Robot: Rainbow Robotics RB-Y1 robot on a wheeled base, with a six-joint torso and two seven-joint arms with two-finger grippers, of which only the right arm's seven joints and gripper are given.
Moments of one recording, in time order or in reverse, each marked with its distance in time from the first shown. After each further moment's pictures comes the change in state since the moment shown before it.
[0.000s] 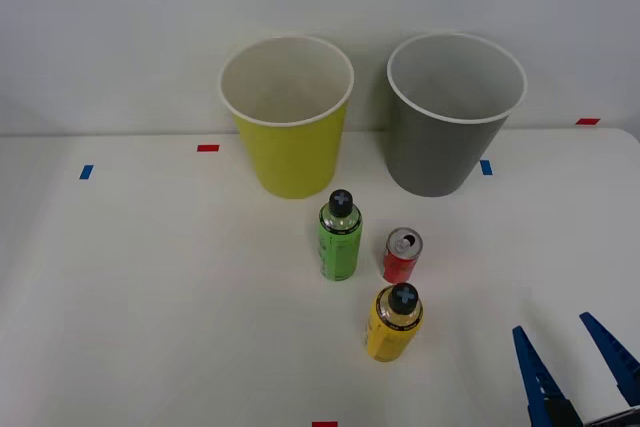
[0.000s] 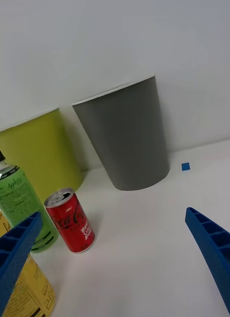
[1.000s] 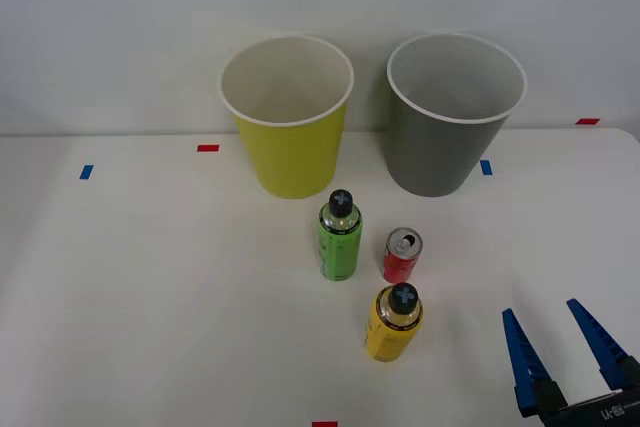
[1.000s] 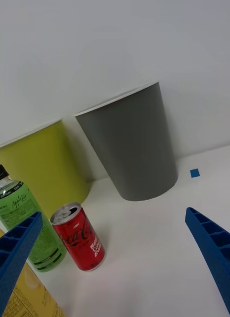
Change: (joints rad) arm -0.022 -0.019 0.073 -0.017 -0.079 0.060 0.039
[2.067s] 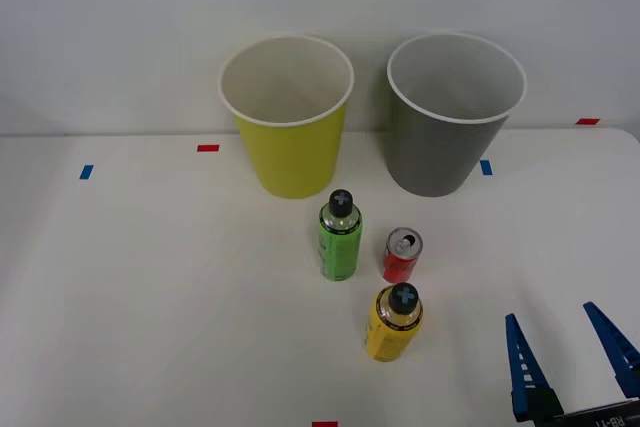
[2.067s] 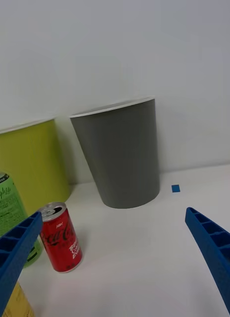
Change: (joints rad) arm 0.029 0.046 0.001 0.000 -0.042 -0.022 0.228
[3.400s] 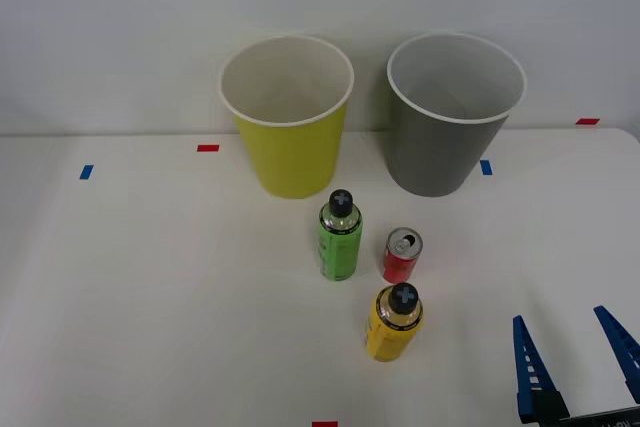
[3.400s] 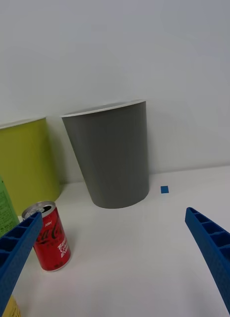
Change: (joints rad) arm 0.012 0.015 -0.014 0.000 -0.009 0.000 0.031
